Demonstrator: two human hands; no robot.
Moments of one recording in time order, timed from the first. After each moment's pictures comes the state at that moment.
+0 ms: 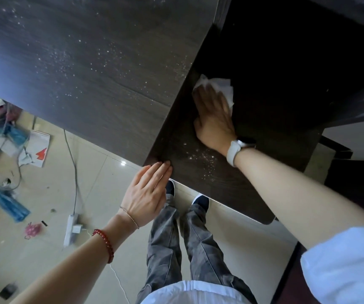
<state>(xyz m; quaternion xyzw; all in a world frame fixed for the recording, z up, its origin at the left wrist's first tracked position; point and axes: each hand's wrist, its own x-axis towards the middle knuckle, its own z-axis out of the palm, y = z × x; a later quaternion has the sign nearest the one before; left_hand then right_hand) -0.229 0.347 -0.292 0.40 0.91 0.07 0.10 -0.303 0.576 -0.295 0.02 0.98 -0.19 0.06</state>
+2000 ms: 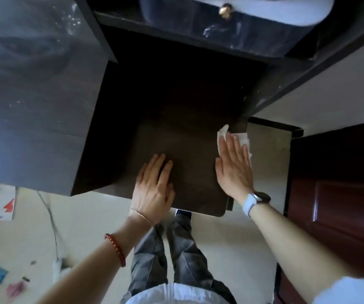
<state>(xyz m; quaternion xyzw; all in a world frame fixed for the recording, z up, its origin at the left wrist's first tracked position) -0.222 0.467 -0.267 0.38 0.90 0.16 0.15 -0.139 0.668 -0.294 0.25 0.95 -0.14 0.11</state>
